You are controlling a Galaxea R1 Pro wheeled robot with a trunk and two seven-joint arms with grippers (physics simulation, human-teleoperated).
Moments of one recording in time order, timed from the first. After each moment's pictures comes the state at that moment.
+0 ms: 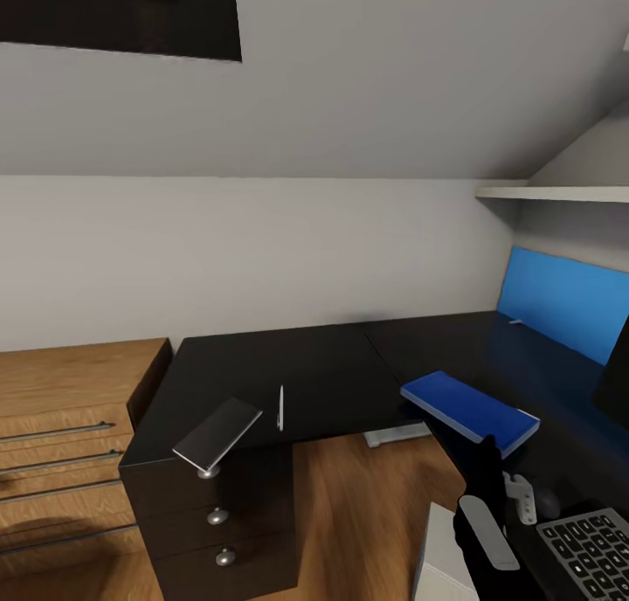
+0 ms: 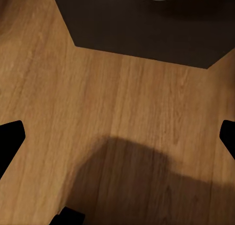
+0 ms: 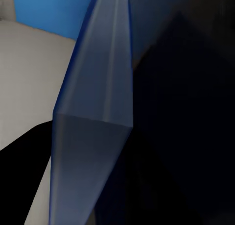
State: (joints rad) left arm -0.07 0.03 -0.45 -0.67 0.68 -0.03 0.47; right arm -0.38 0.04 -0.18 -0.90 -1.28 -0.57 -0.03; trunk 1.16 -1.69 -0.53
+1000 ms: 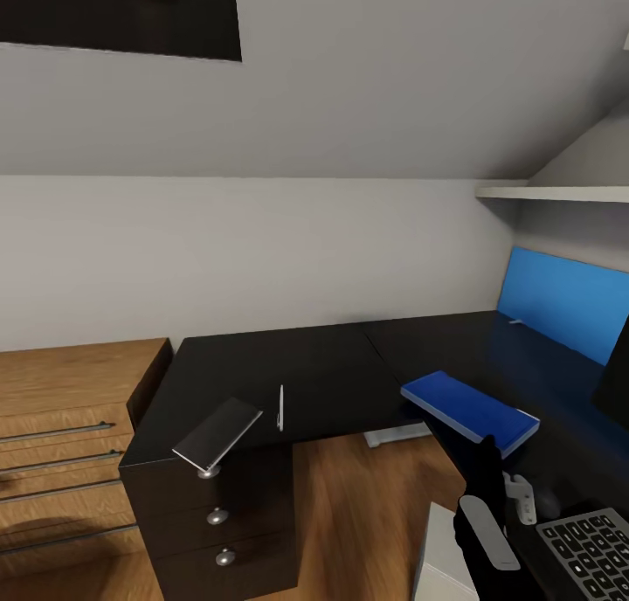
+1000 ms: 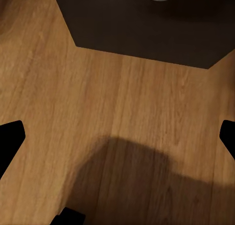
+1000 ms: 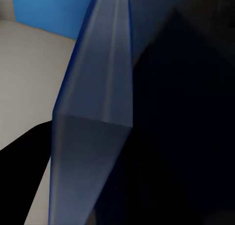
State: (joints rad) left arm -0.07 0.03 -0.45 -0.67 0.68 -0.03 0.47; right arm -0.38 0.04 -0.19 -0.90 -1.29 -0.57 -0.03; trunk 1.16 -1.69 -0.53
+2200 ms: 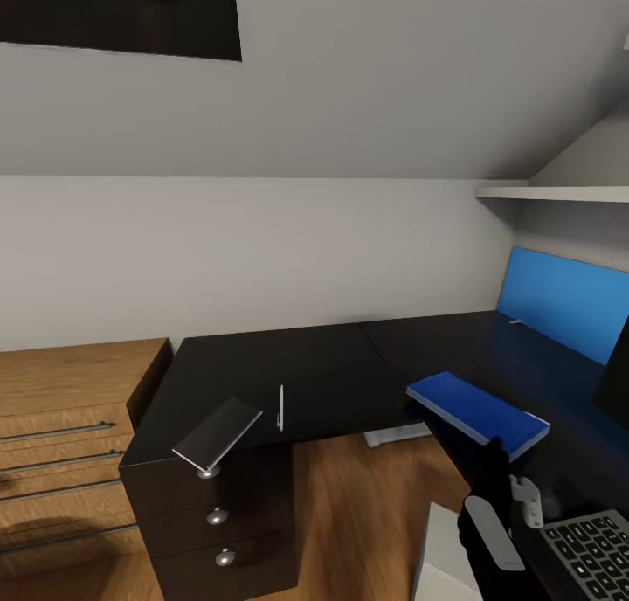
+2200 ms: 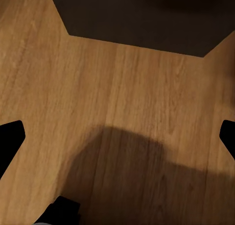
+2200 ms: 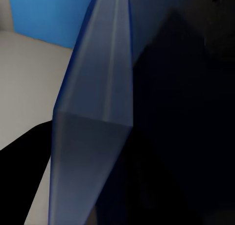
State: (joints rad) left arm -0.07 0.00 -0.45 -0.64 0.67 -0.03 0.47; right arm -0.38 0.04 -0.22 -0.90 -1.29 -0.57 -0.02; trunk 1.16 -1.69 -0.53
